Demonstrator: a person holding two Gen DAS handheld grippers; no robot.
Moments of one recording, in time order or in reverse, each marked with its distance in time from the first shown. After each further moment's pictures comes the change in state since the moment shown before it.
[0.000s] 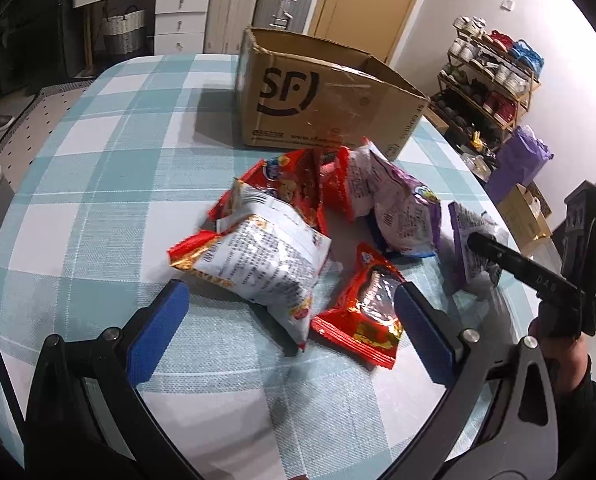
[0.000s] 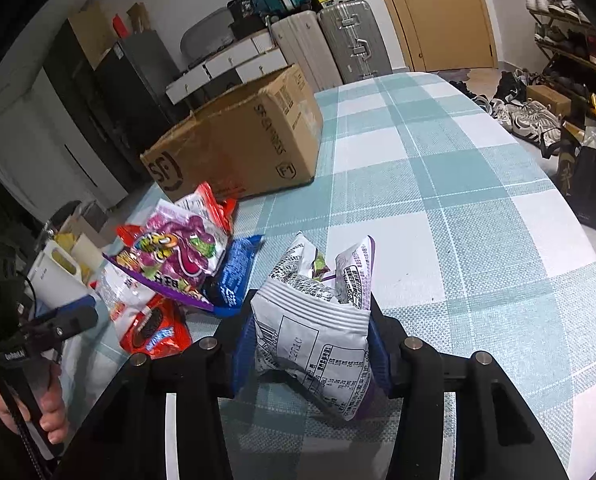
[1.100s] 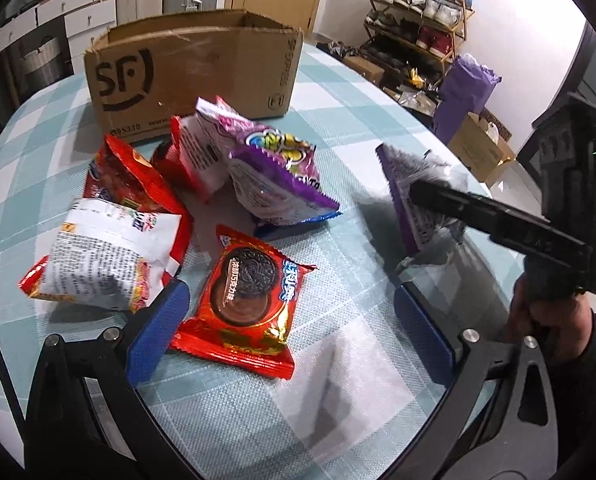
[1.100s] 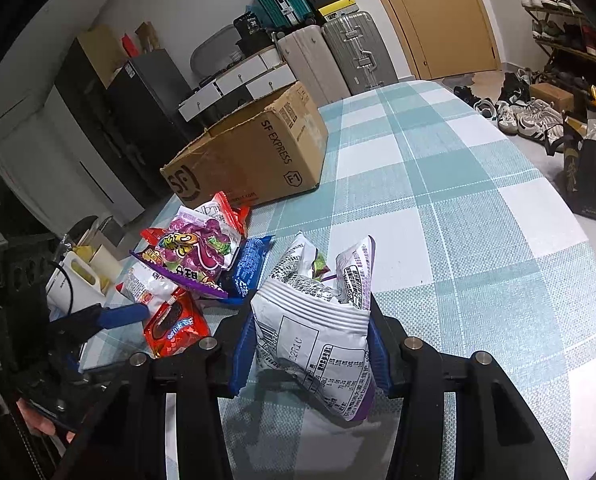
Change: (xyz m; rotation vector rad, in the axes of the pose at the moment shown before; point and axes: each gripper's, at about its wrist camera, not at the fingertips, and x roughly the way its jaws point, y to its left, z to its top) left arm 0.040 -0.084 -0.014 0.261 0.107 -0.136; right arm -0.024 -0.008 -0.015 0.021 -0.046 0.065
